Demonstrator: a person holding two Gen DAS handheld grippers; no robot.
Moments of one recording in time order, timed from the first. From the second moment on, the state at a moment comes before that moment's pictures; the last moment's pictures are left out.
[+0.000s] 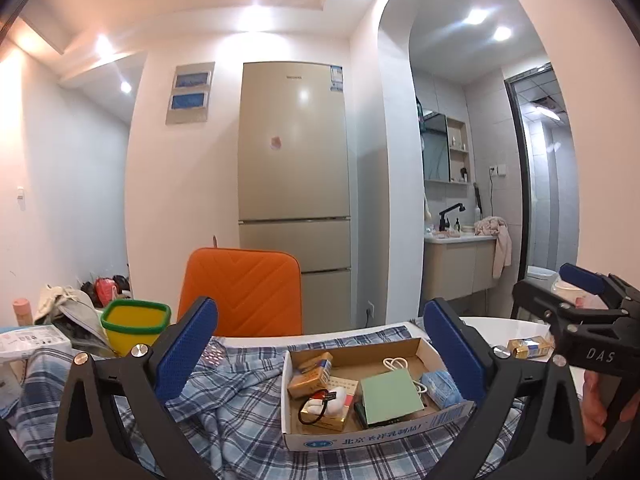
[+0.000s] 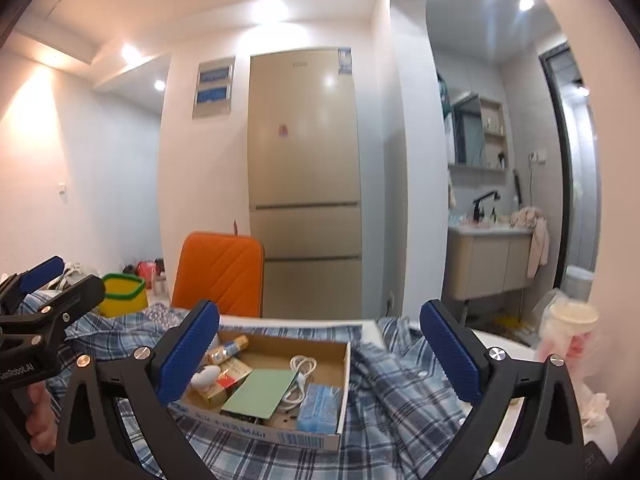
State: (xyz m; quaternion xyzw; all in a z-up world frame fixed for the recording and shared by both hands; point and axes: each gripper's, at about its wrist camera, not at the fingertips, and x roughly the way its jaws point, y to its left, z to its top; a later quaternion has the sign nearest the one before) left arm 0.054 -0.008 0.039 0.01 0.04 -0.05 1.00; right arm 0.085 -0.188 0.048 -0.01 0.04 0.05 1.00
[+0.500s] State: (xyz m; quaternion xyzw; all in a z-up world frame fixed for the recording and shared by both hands) left arm 0.020 -0.013 0.022 0.03 0.00 -0.05 1.00; right arm 0.045 -0.183 0.042 -0.02 0.00 0.04 1.00
